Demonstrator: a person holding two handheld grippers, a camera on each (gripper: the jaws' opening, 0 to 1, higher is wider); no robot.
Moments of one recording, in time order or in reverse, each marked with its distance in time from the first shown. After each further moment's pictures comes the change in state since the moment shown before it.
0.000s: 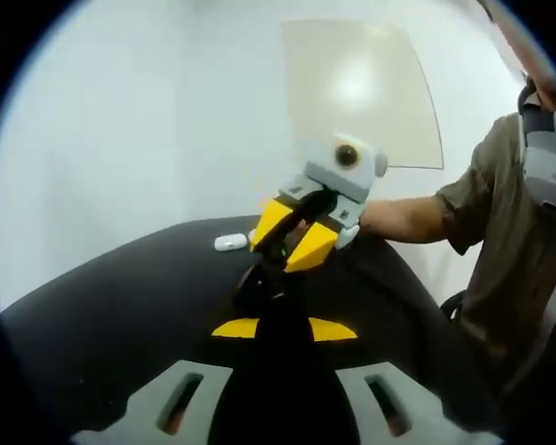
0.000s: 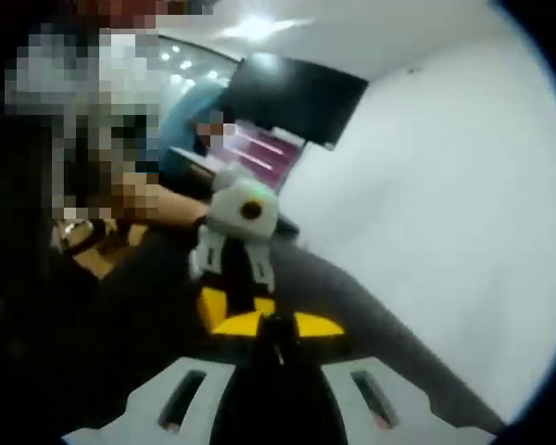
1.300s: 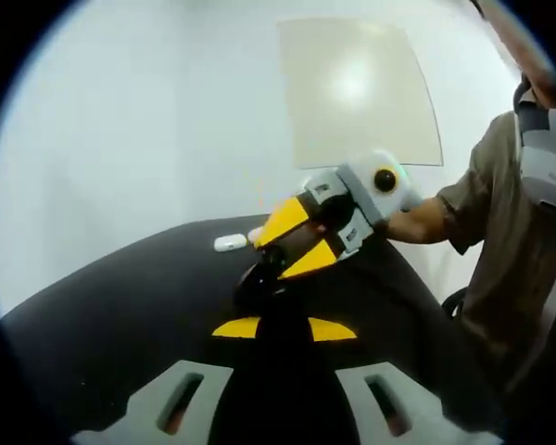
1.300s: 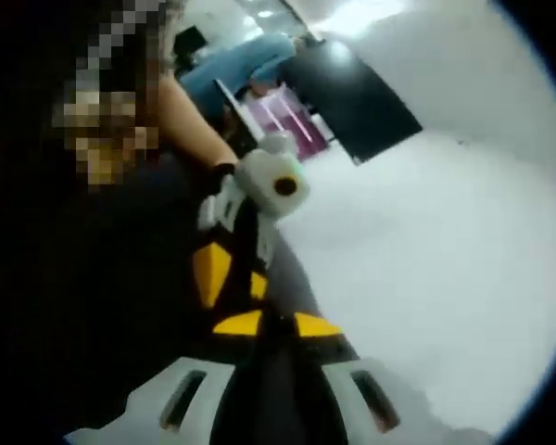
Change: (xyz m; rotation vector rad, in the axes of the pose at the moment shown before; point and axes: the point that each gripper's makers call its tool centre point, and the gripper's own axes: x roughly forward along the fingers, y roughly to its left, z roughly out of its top) left arm 0.000 -0.001 0.000 0.016 0.002 0.004; right arm -0.003 0.008 -0.006 -0.544 0.150 -0.122
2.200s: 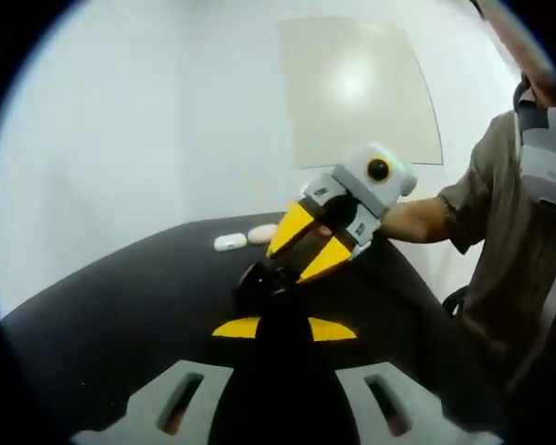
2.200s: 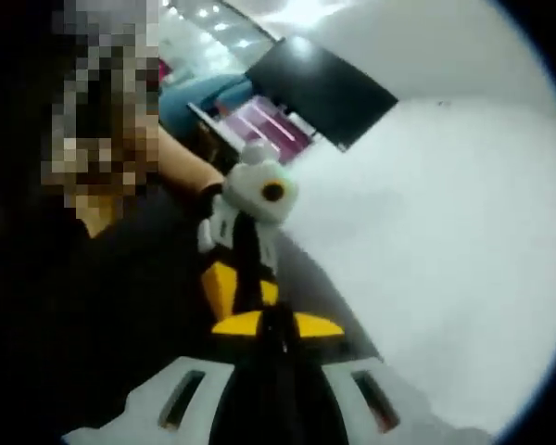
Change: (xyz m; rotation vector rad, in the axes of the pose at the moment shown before) left arm 0.001 0.000 -0.001 0.004 0.007 0.001; right arm -0.006 0.005 0.002 0.320 -0.051 0.052
